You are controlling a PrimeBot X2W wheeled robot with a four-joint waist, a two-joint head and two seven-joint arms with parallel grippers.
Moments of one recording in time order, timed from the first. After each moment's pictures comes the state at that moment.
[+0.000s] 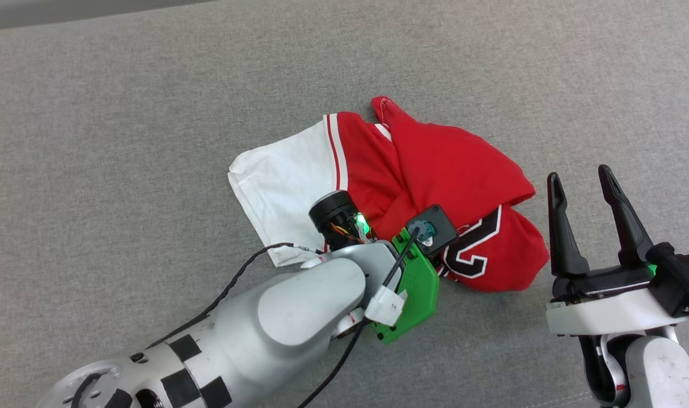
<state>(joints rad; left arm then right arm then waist) -0.92 0.16 -1.28 0.49 -0.69 -0.13 0.24 -0.10 -0.05 0.03 -0.12 0.15 0.13 -0.25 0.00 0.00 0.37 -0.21</state>
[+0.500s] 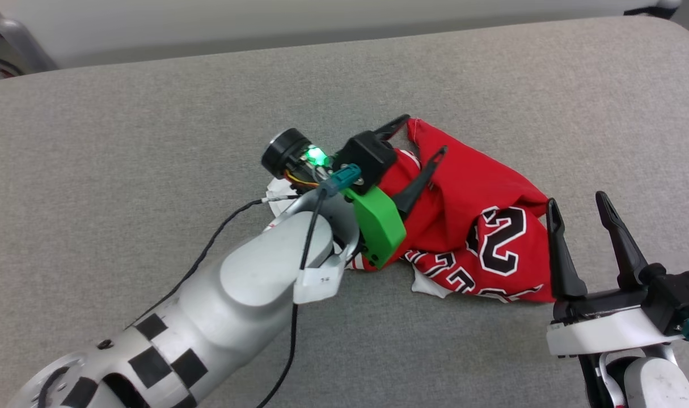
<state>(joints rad) -0.94 0.19 -1.11 0.52 -0.68 0.01 -0.23 -0.04 -0.05 0.02 -0.11 0.13 0.13 -0.25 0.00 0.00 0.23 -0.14</state>
